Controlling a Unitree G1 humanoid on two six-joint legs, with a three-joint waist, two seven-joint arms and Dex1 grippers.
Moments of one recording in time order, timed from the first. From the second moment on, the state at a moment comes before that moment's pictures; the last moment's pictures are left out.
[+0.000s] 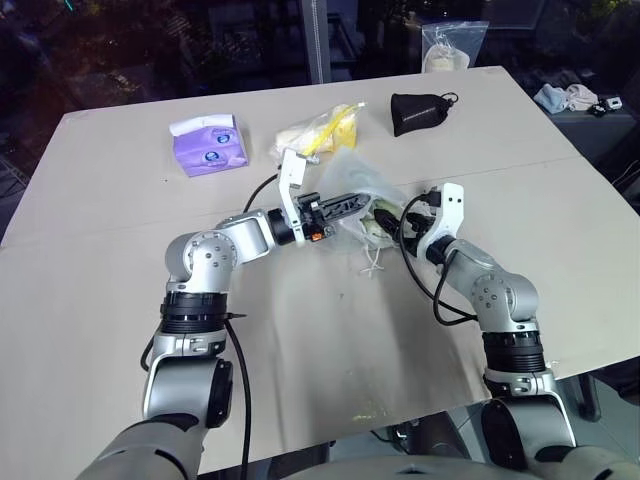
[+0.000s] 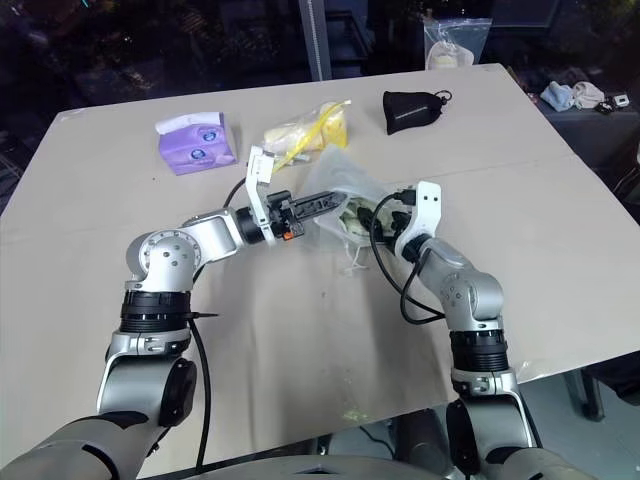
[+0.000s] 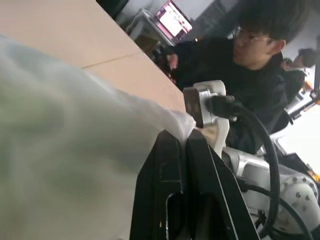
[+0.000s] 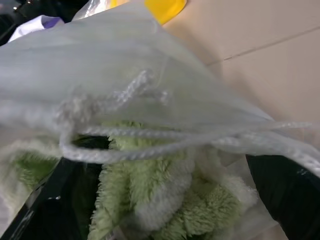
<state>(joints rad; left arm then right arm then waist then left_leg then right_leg) -0.67 0.37 0.12 0.08 -0.91 1.02 -0.63 -0.48 -0.06 -0.05 -0.03 0.50 0.76 0.13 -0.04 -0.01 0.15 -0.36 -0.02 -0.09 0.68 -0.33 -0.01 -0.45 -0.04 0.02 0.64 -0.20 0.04</state>
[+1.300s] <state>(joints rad) -0.71 0.53 -0.01 0.10 -0.62 0.83 -0.90 -0.39 -0.40 0.15 -0.19 0.15 0.66 0.30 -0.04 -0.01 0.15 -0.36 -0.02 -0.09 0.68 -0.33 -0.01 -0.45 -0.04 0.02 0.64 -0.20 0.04</state>
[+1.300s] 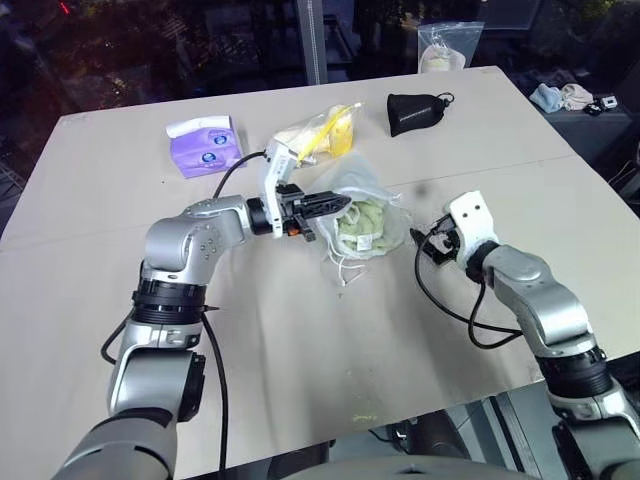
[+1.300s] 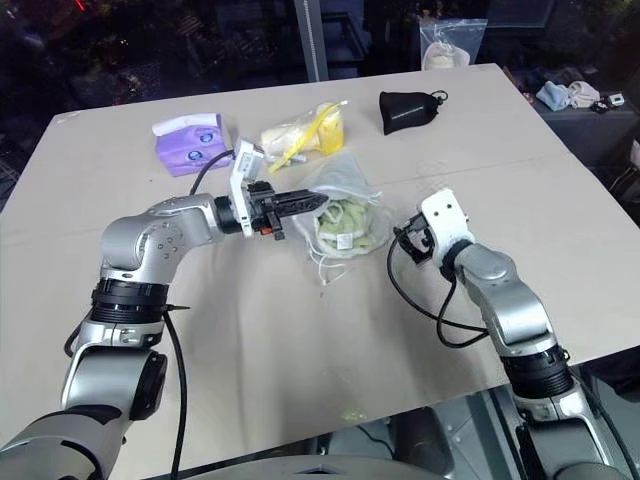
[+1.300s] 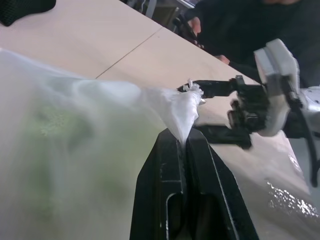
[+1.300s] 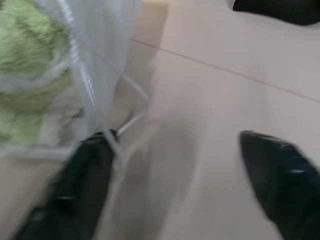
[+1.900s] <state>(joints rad) -0.50 0.80 0.13 0.00 -0.65 0.83 -1.15 -0.30 -0.40 0.13 -0.32 0.08 0.62 0.31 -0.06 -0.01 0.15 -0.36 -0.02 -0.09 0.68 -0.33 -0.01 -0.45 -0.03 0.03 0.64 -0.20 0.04</state>
